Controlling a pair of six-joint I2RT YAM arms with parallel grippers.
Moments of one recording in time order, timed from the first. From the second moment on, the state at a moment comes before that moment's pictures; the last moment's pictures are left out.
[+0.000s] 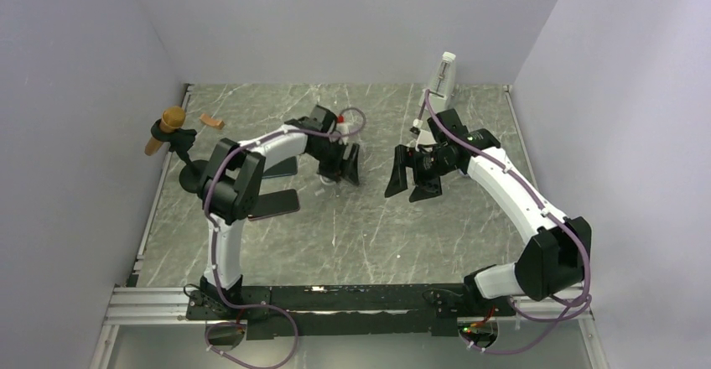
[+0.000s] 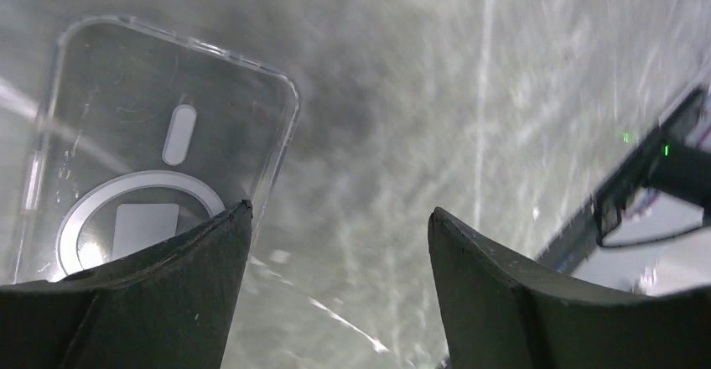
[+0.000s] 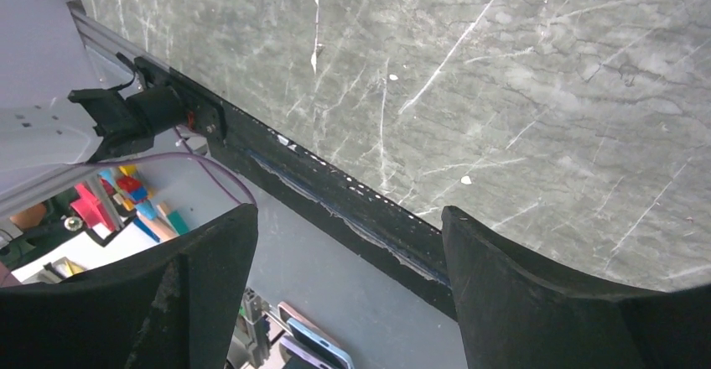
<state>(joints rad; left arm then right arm) -0.47 2.09 1.52 -0.54 0.54 -0.18 0.37 1.39 1.21 -0.98 -0.53 0.40</state>
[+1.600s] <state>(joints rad) -0.53 0.48 0.97 -1.03 -0.10 -0.51 0.89 2.12 1.59 -0.72 -0.06 -0.20</state>
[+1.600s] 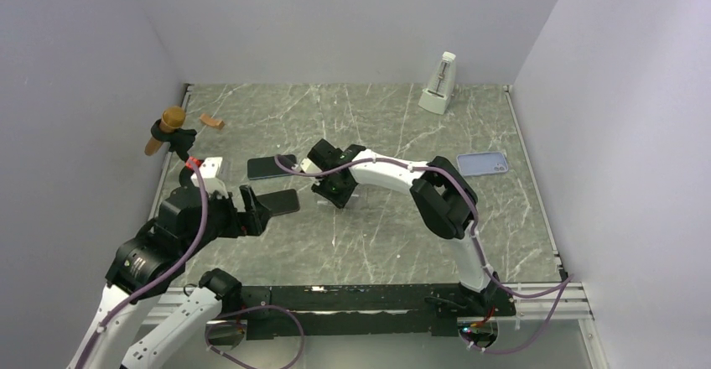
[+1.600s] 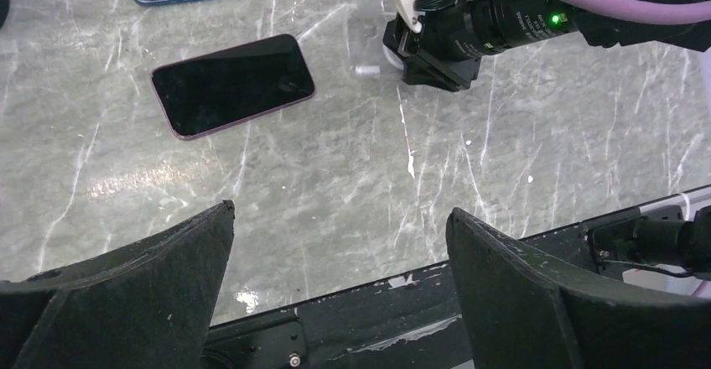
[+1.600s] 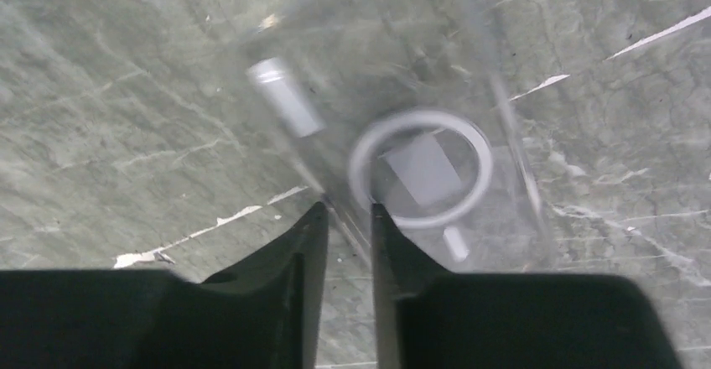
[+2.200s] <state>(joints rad) -0.53 0.57 1.00 -0.98 -0.11 -0.38 0.60 1.86 1.34 -0.59 0.13 0.23</state>
